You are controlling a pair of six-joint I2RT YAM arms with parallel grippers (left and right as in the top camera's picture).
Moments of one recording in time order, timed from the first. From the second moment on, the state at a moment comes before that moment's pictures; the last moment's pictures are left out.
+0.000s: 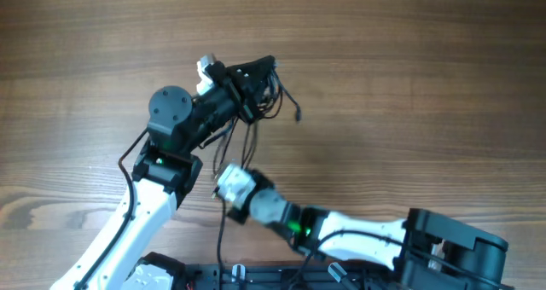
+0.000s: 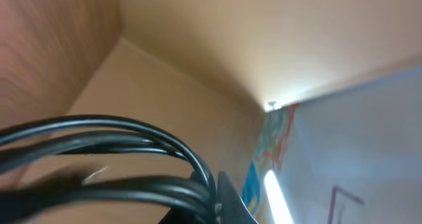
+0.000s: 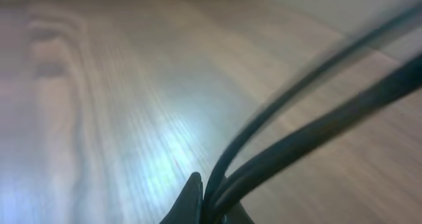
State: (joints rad) left arm -0.36 1.19 0.76 0.45 0.46 -2.09; right arm 1.21 1.67 0.60 0.73 0.23 -0.04
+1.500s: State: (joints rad) left arm -0.02 1.33 0.76 0.20 0.61 -2.09; right arm 1.34 1.45 0.59 0.43 0.67 0.74
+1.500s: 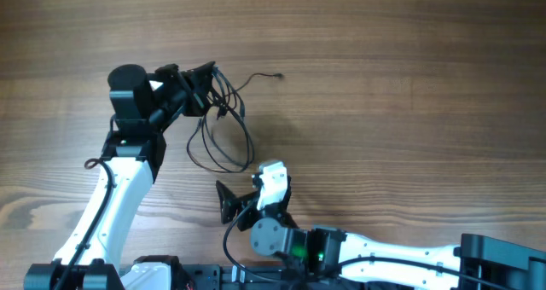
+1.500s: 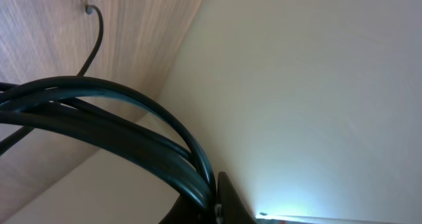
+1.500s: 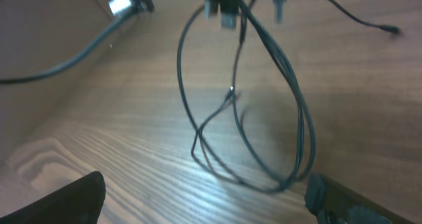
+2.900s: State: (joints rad) left arm -0.20 1.22 0.77 0.26 0.44 -2.09; right arm 1.37 1.58 0.58 0.47 0.27 0.21
